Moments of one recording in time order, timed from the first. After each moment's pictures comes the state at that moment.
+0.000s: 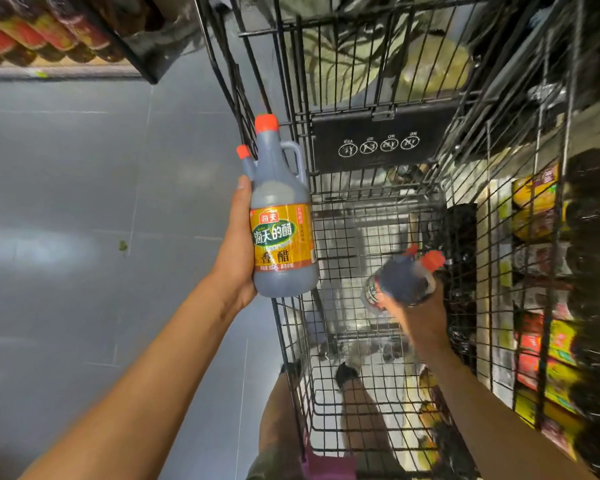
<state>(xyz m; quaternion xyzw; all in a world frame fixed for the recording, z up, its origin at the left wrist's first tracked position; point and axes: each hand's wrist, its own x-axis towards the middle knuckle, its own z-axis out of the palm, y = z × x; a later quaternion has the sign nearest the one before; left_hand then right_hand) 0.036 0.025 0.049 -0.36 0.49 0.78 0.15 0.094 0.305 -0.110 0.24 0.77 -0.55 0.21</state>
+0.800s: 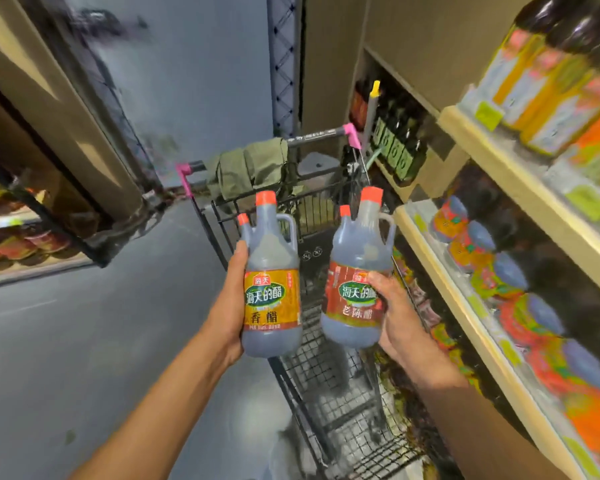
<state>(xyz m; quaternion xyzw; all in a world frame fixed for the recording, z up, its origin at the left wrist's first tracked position) 0.097 0.021 0.268 -0.15 0.54 0.80 0.21 0.124 0.245 0.216 0.14 0.53 -0.84 0.06</state>
